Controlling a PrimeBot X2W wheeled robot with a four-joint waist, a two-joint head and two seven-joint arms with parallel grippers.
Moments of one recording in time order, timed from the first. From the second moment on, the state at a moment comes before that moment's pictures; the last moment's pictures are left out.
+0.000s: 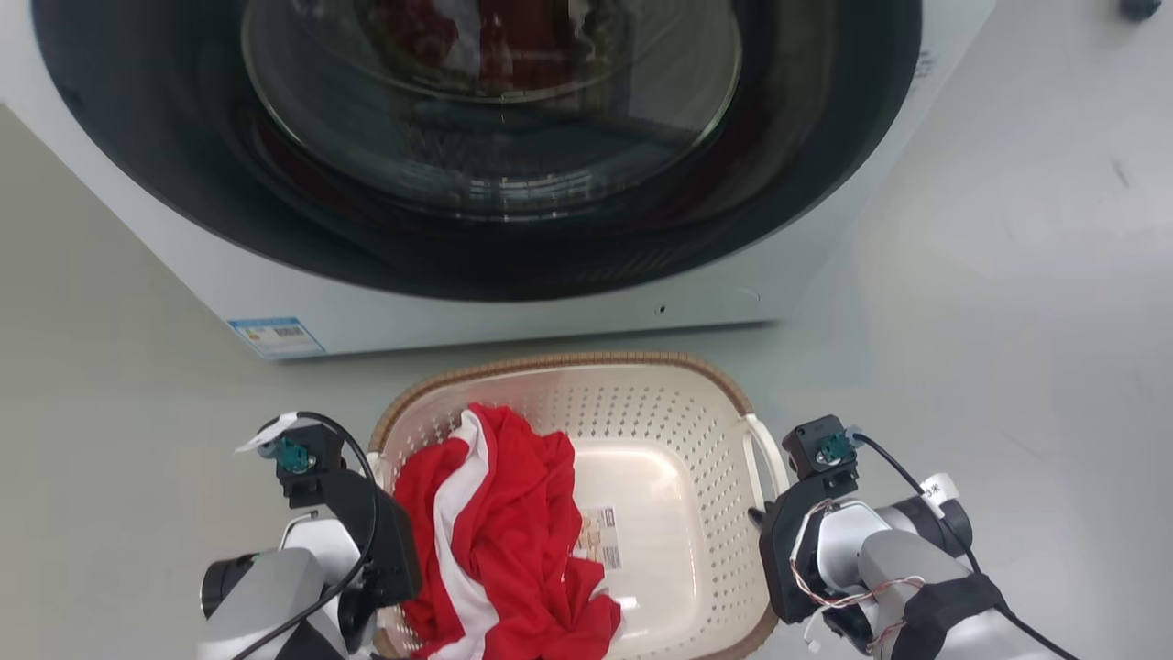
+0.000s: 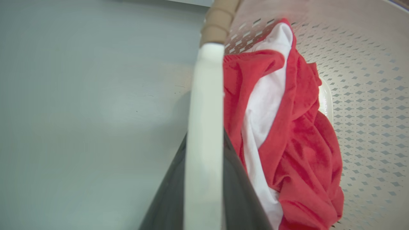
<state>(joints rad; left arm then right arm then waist) -0.71 0.04 -0.40 1.29 -0.69 -0.12 0.18 -0.71 -0.06 0.80 1.09 0.57 0.11 0.22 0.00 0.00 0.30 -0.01</state>
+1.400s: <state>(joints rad) -0.48 0.03 -0.40 1.30 -0.76 -0.12 0.32 -0.53 -0.04 0.84 1.15 0.79 0.10 0.45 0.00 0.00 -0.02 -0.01</state>
